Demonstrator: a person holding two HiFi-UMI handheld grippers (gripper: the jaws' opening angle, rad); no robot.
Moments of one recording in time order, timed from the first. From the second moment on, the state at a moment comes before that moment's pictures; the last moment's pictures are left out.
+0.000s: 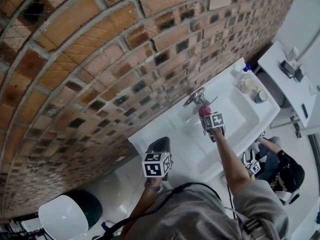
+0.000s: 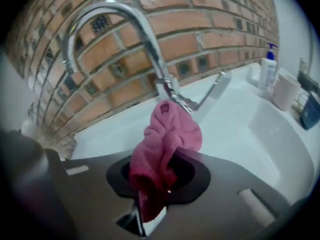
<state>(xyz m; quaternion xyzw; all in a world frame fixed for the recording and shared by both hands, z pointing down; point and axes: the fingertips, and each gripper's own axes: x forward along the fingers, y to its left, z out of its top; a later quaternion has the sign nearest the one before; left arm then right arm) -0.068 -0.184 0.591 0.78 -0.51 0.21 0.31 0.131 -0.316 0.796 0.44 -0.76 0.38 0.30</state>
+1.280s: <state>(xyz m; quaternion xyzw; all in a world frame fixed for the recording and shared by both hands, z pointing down) -0.056 -0.149 0.563 0.78 -0.52 0.20 0.29 0.065 -0.342 0.561 0.33 -0.90 0.28 0.03</state>
